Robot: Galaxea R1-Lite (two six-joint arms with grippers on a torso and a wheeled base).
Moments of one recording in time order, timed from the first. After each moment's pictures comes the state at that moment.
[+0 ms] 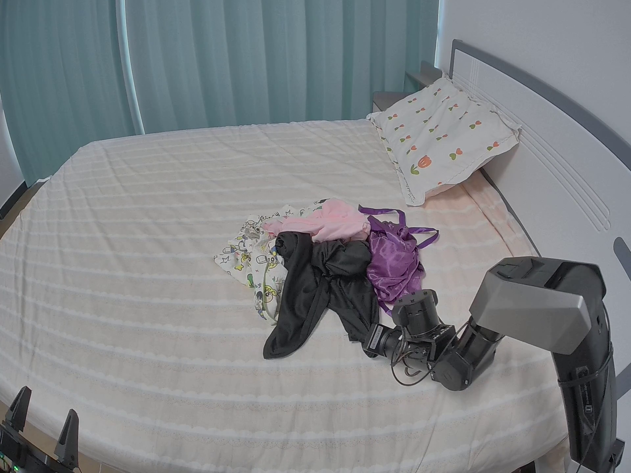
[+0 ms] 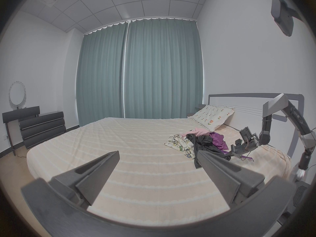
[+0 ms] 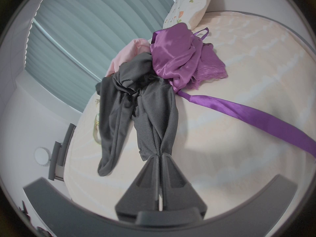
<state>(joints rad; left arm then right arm) 0.00 0.02 -0.02 0.00 0.03 -0.02 0.55 2.49 -0.98 -0.89 -0.07 0.77</state>
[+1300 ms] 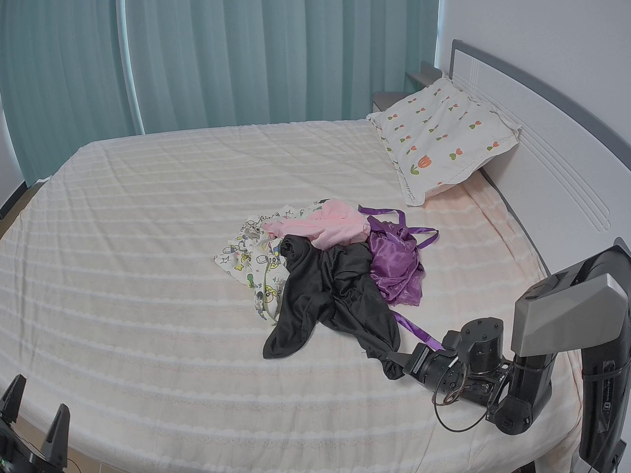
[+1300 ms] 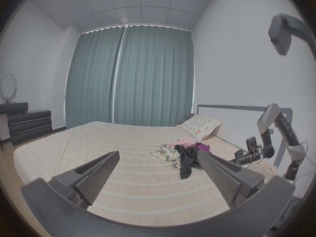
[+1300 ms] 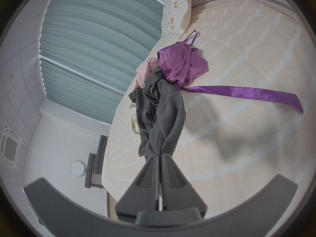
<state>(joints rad) 0.00 0.04 -0.08 -0.04 -0.07 -0.06 0.55 2.35 -0.37 -1.55 0.09 0.98</state>
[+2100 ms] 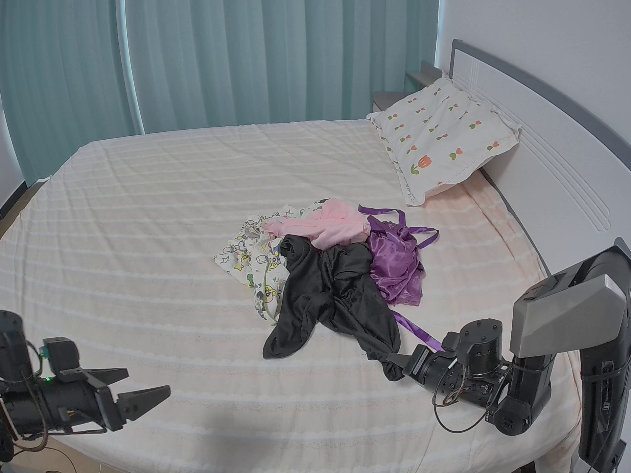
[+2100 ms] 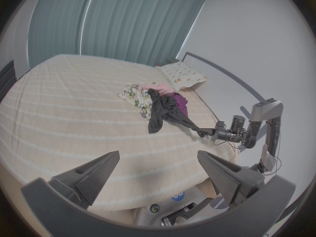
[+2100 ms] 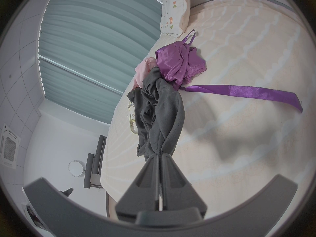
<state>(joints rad) -0.17 1.06 -0.18 -0.34 -0.30 -0.21 0.55 2.35 -0.37 -1.55 0.09 0.98</state>
